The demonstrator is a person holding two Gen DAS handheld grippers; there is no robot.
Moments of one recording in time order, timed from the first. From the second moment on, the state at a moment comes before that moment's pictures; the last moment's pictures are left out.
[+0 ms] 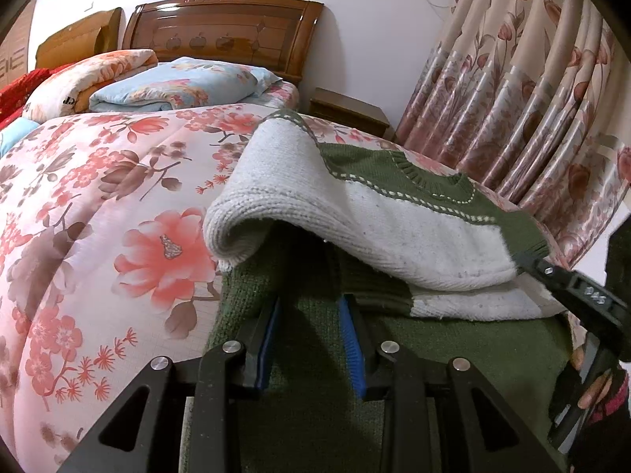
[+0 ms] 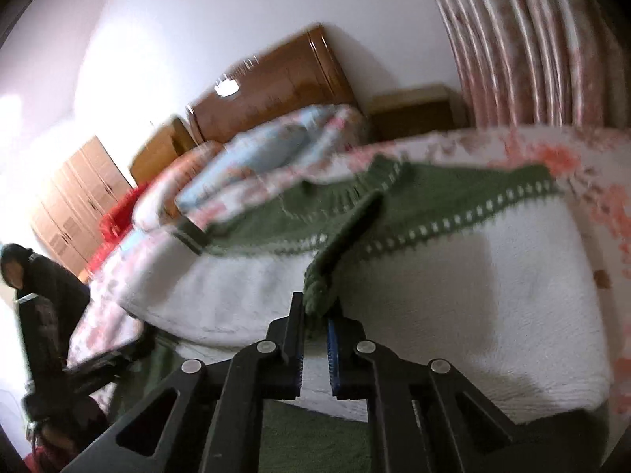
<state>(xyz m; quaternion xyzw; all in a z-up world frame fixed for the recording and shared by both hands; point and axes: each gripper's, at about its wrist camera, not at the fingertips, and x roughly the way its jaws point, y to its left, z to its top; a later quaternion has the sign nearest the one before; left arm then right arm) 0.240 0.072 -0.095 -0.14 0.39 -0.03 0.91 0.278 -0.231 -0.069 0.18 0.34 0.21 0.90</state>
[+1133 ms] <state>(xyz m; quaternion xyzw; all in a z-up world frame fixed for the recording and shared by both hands) 0.232 0.086 -0.091 -0.18 0.37 -0.03 0.91 0.244 -0.289 -0.070 0.20 0.35 0.06 0.91</state>
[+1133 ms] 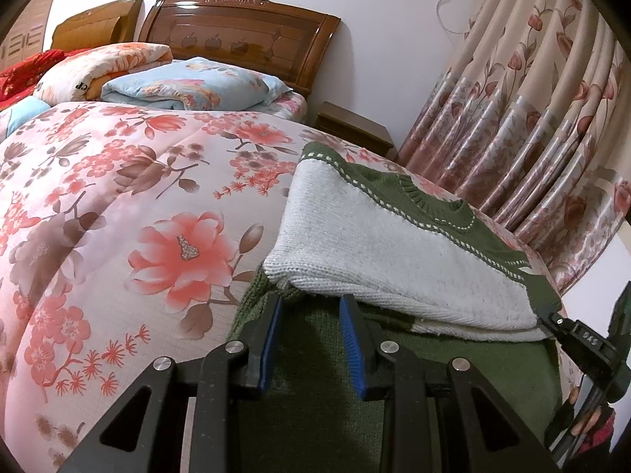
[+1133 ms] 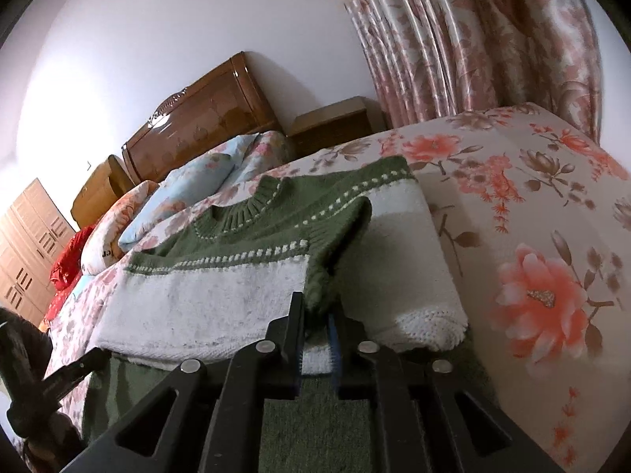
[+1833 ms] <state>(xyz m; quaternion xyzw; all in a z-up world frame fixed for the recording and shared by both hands) 0.214 0.080 -0.033 -0.19 0.24 -0.04 0.95 0.262 -0.228 -0.072 -0.02 0.40 0.07 0.92</state>
